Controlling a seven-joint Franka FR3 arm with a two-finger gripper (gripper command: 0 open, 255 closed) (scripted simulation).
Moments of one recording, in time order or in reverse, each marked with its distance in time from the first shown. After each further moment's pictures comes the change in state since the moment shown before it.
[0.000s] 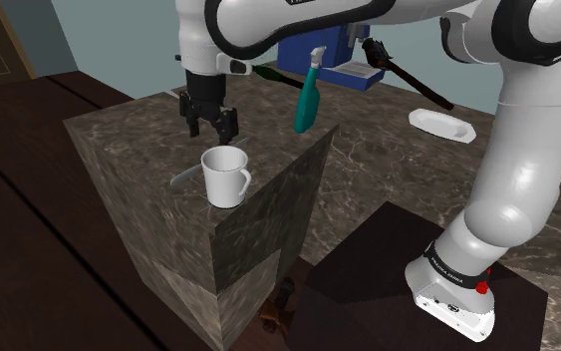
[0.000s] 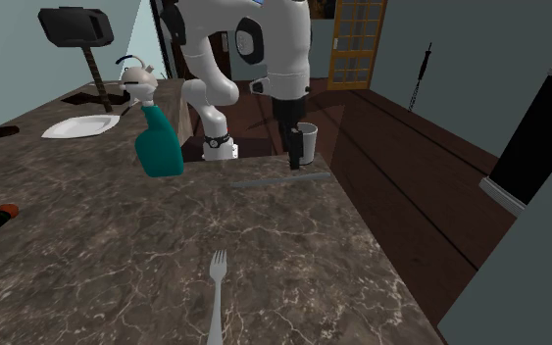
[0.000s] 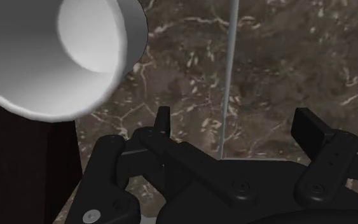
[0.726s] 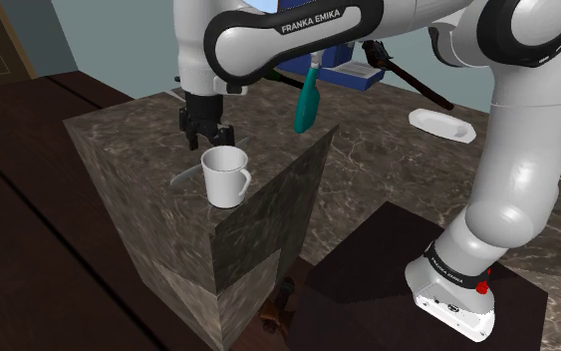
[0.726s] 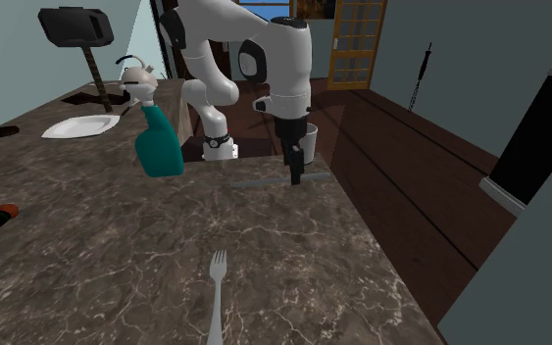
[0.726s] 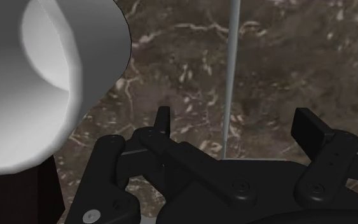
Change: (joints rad) arm 0.021 0.048 -0.020 -0.041 -0.037 0.077 0.040
